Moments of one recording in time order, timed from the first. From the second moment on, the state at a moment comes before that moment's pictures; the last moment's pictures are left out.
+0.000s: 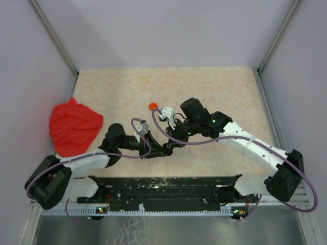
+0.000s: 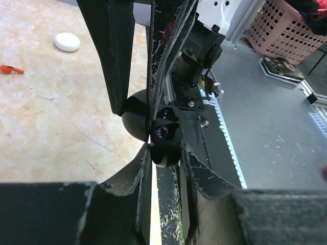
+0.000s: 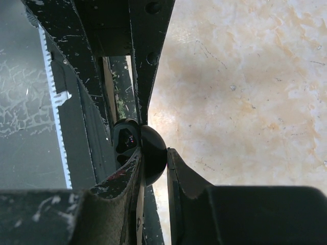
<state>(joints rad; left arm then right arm) -0.67 1.23 0.38 0.86 1.03 -0.32 0.81 1.28 1.16 -0.69 -0.55 -0.24</state>
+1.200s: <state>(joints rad) -0.67 1.11 0.20 0.84 0.63 0.00 0.44 1.66 1.18 -0.40 -0.05 0.15</state>
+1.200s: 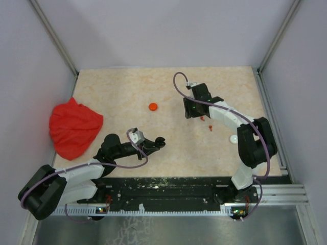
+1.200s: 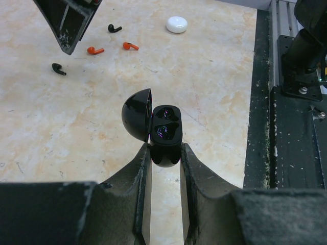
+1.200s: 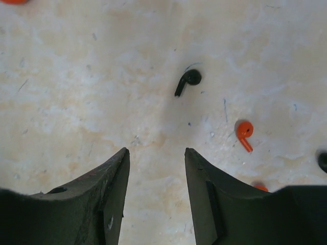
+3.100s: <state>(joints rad) -0.67 1.06 0.21 0.74 0.59 0.06 0.59 1.79 1.13 -0.45 -0.05 0.12</state>
